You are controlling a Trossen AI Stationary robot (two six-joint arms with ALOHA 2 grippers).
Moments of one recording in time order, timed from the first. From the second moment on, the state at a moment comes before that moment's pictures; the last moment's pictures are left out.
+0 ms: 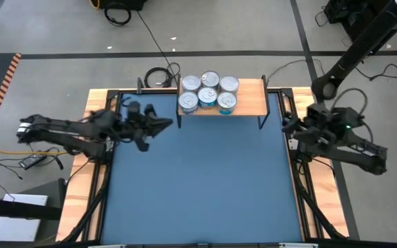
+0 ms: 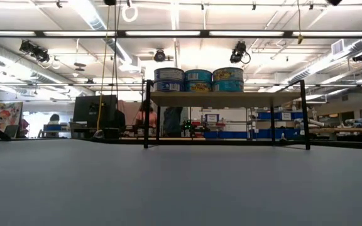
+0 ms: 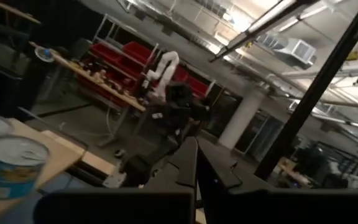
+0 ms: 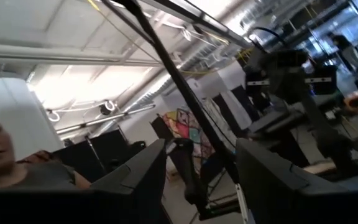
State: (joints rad) left arm -0.07 0.93 0.78 0.41 -0.17 -0.50; right arm -0.35 0.21 0.49 0.20 -0.62 0.87
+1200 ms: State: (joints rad) left arm -0.25 0.49 0.12 0.89 -0.16 -0.34; right arm -0.35 0.00 0.35 -0.06 -0.77 0.54
